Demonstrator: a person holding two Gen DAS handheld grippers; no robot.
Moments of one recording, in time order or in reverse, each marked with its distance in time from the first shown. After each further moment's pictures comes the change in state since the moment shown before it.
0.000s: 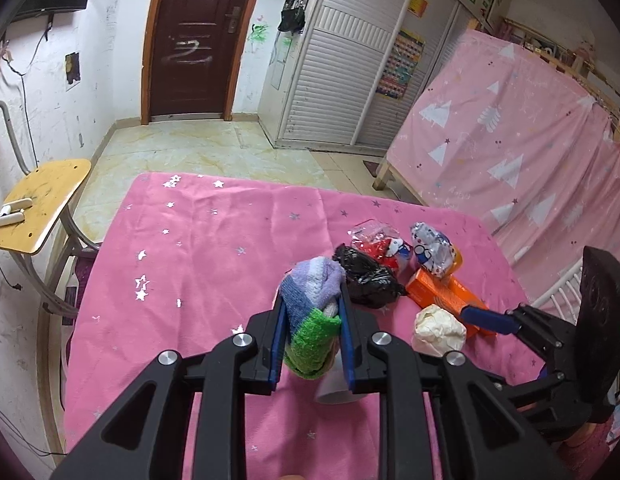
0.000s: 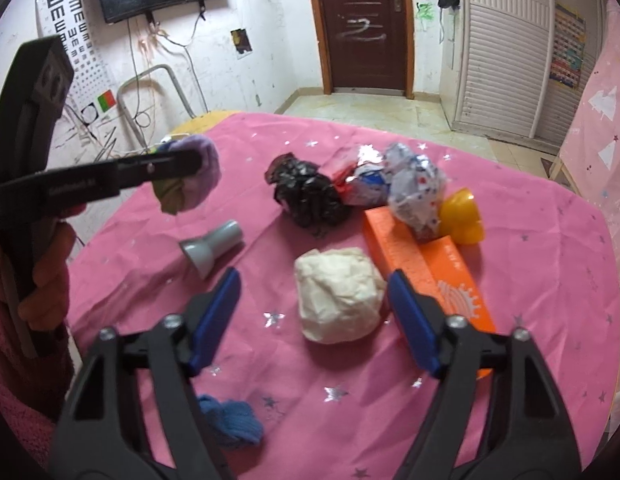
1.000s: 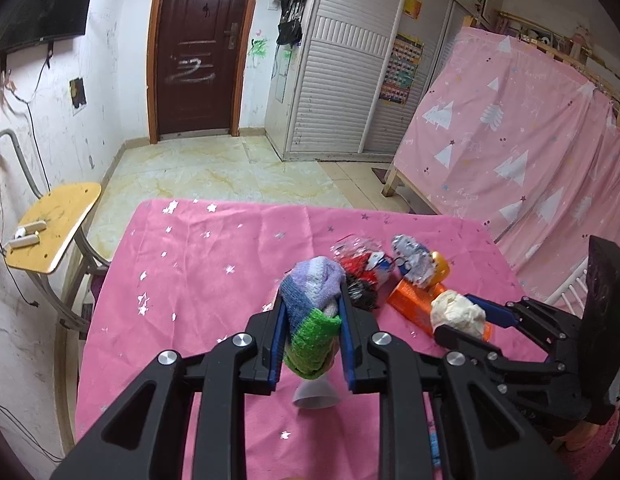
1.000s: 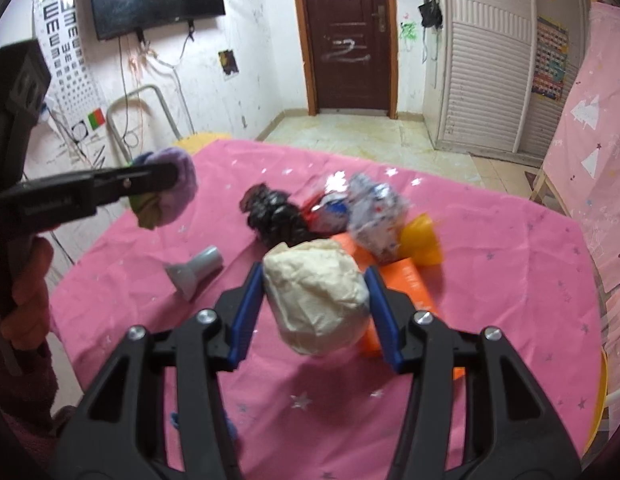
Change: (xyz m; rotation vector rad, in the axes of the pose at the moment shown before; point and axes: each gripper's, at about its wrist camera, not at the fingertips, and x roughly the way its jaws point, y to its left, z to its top) left arm -0.017 -0.043 0.010 0.060 -0.044 0.066; right arm -0.023 -0.018 0.003 0.021 -0.098 -0.056
